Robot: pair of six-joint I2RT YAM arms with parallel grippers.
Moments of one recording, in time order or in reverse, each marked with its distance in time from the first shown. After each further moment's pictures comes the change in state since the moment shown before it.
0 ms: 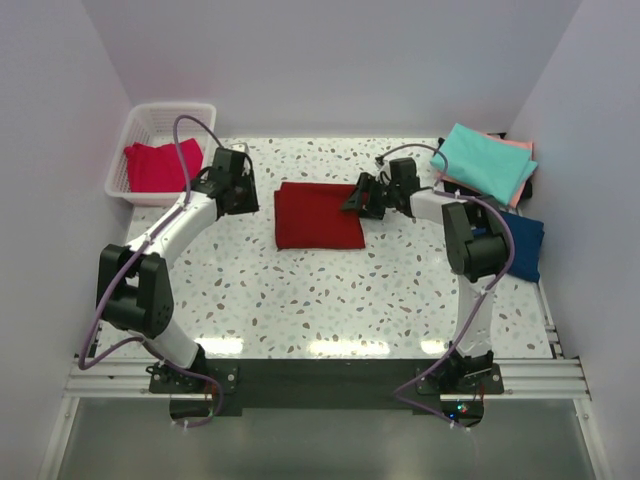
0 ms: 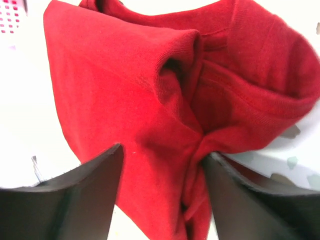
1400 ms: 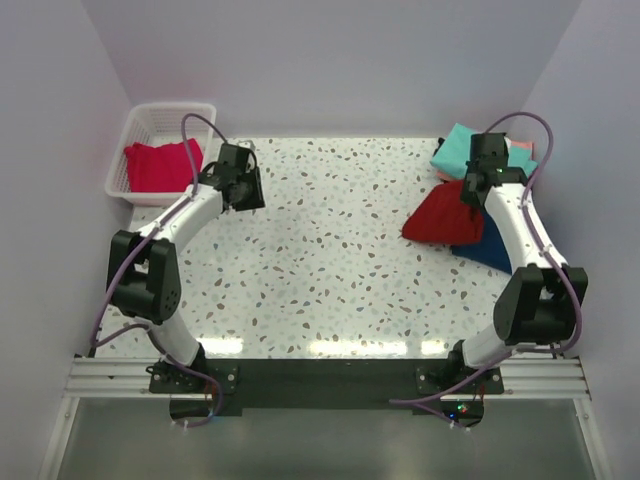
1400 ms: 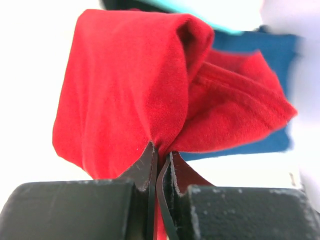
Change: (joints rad) left arm 0.004 0.091 0.058 0.017 0.066 -0.018; right arm -0.267 -0.540 0.058 -0.739 0.899 -0.359
